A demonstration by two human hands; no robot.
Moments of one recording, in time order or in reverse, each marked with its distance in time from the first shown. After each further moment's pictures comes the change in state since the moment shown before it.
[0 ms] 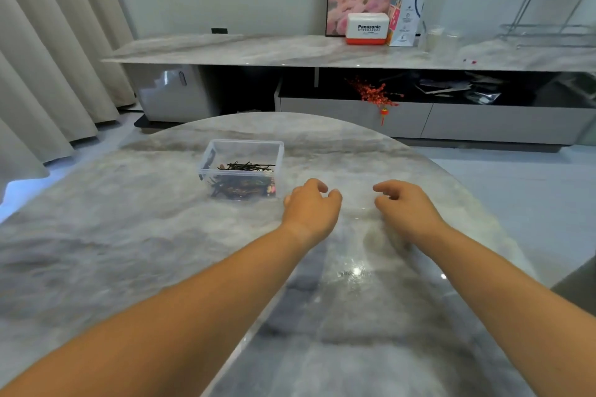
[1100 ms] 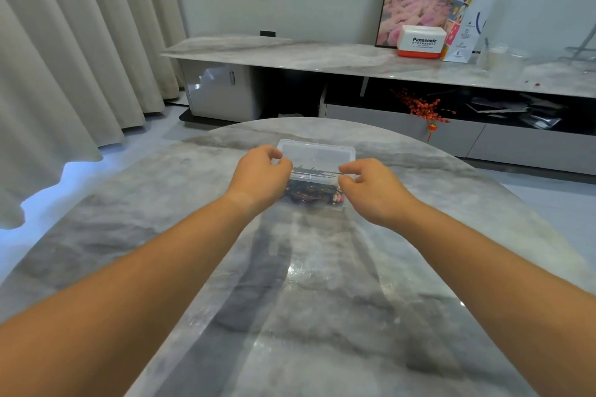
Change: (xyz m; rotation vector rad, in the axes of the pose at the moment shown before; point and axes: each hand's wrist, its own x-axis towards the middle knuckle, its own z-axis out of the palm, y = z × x) left_hand 0.029 -0.068 -0.173 0.005 0.311 0.112; right_hand -0.007 -0.146 0.099 -0.206 -0.224 -0.288
